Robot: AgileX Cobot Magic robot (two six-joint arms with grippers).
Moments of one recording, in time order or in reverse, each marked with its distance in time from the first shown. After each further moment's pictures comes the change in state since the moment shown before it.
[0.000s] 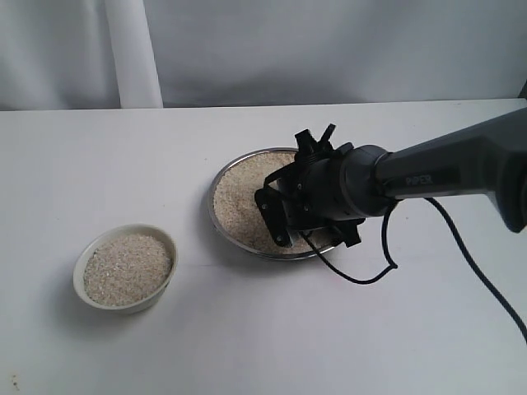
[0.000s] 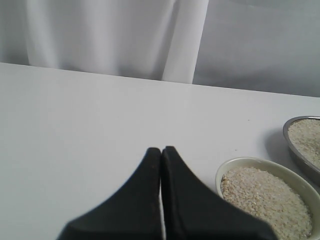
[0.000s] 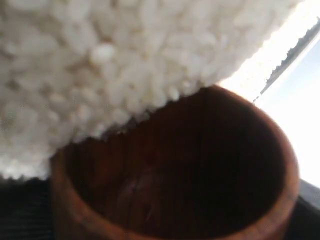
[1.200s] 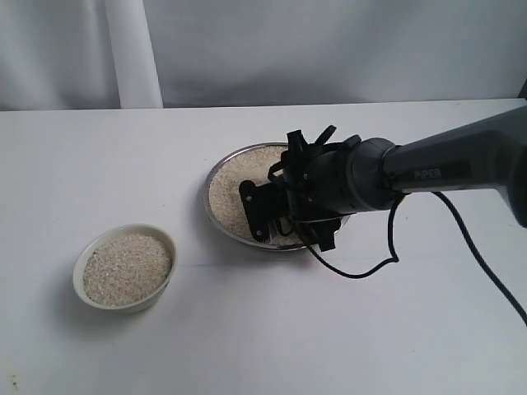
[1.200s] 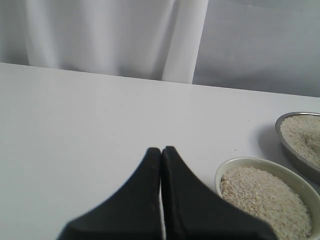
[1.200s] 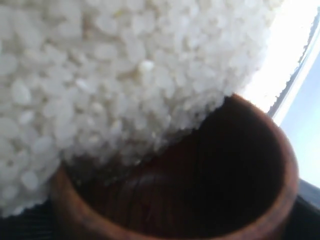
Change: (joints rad) left arm 0.000 0.000 0.000 0.000 0.000 0.000; right arm -0.004 -0.009 -0.002 0.074 -0.211 0.076
